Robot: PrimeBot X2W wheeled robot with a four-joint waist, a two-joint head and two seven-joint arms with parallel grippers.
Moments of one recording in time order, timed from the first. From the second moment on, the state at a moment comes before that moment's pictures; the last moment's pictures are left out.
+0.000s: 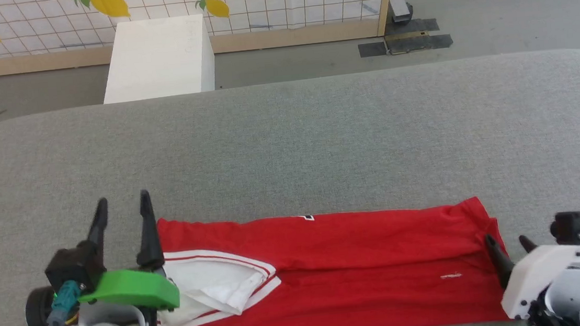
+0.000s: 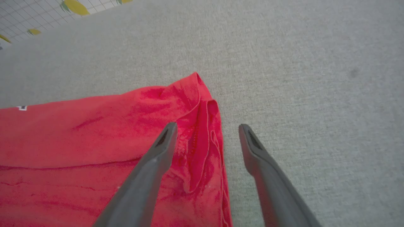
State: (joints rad) left arm -0.12 0.27 -0.19 0.12 -0.41 0.13 -0.25; right arm -0.04 -0.05 -0.17 0.23 0.22 0.13 0.30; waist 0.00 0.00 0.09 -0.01
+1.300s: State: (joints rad) left arm -0.15 0.09 0.03 0.19 -0.21 -0.05 -0.26; right arm -0.17 -0.08 -0.47 0.32 -0.18 0.13 0.45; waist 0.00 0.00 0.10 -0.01
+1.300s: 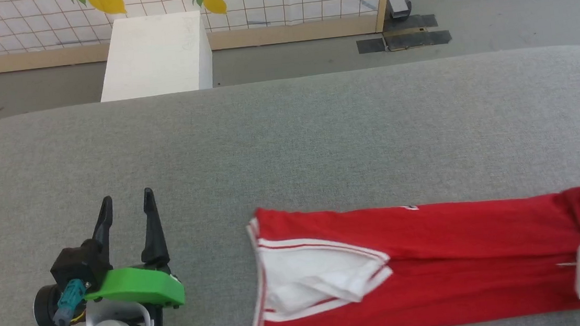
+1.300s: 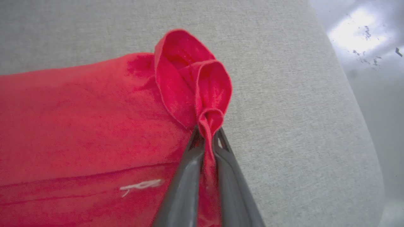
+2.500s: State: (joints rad) left arm -0.17 0.06 0.02 0.21 -0.19 -0.09 -0.26; right arm -0.21 -0.05 0.42 -0.08 0.19 0.13 0.71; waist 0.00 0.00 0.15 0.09
